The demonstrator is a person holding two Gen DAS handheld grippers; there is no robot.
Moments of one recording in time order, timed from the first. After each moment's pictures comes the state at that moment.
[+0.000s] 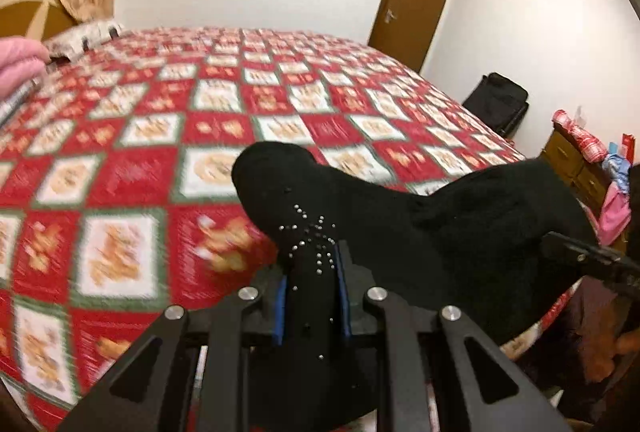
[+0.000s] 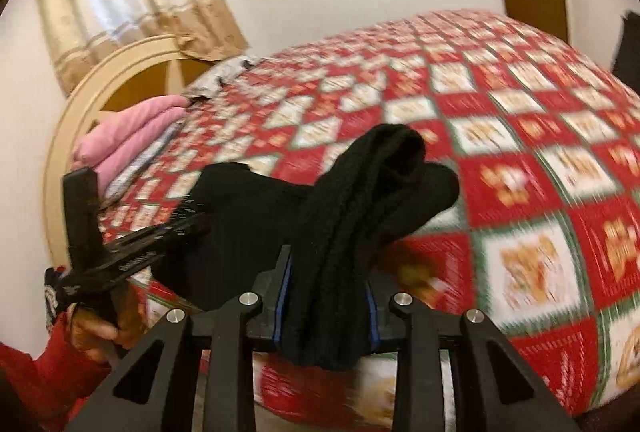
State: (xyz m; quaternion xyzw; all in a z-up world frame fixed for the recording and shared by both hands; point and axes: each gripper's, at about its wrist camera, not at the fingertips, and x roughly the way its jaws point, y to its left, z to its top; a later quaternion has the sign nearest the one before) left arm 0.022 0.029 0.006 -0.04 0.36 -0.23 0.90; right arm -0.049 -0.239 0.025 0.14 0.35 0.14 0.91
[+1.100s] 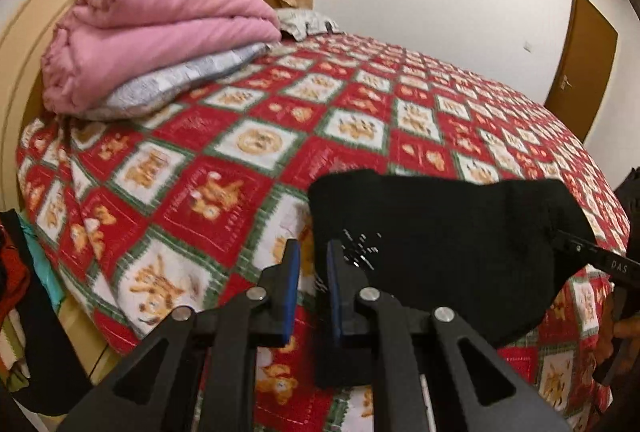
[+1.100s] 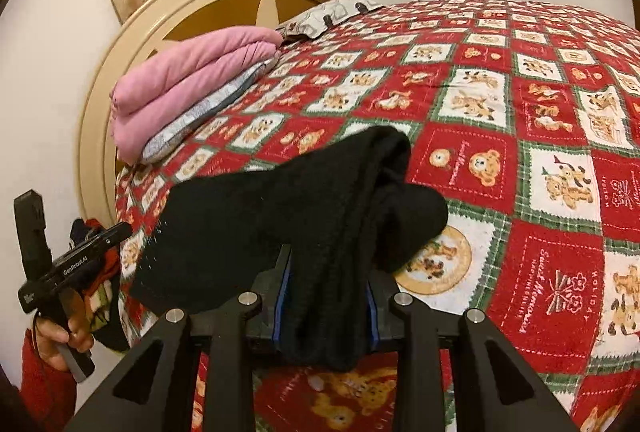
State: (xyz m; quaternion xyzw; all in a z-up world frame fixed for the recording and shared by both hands) left arm 0.062 0.270 -0.023 -0.10 0.36 0.07 0.92; right arm 0.171 -0.024 -0.032 0.08 0.39 0.33 0.86
